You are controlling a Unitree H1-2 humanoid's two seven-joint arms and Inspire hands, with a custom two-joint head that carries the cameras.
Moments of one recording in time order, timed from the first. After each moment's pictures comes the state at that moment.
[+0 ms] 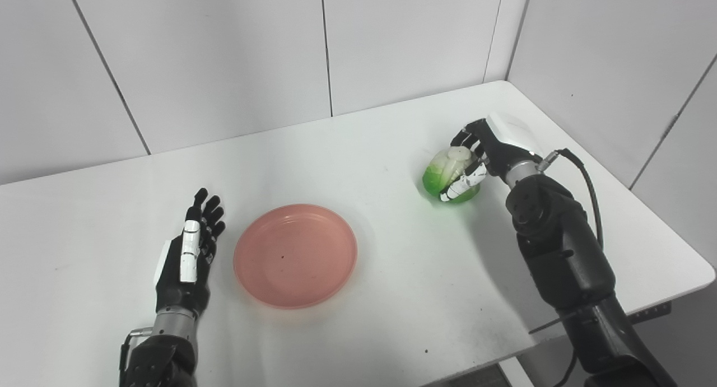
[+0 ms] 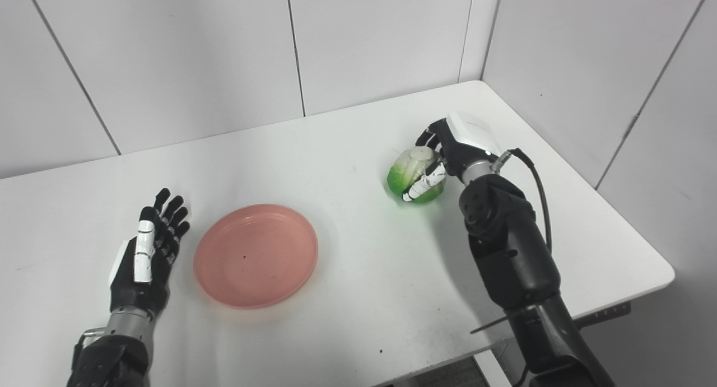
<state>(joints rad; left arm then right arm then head) -0.30 0.02 -0.02 0.29 -0.14 -0.06 -0.18 -0.41 -0.38 -0.08 -0.10 -0.87 0.48 0.38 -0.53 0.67</state>
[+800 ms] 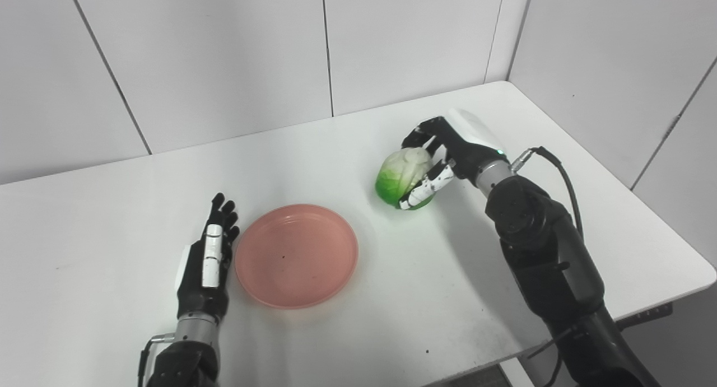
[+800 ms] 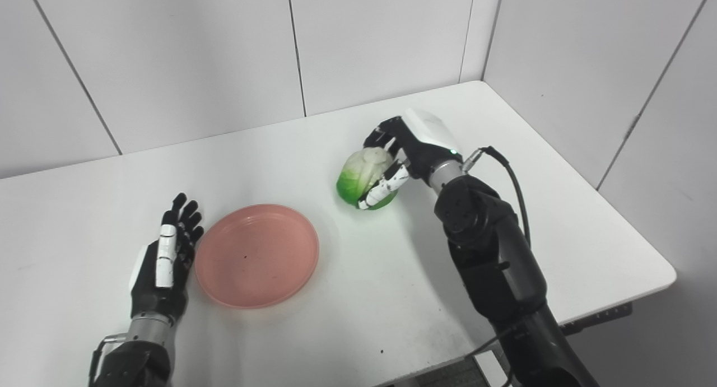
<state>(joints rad) -0.25 -0.06 -0.08 0.19 -0.05 0.01 -0.10 -0.41 -0.33 0.02 -0.27 -0.71 0.48 0.47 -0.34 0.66</state>
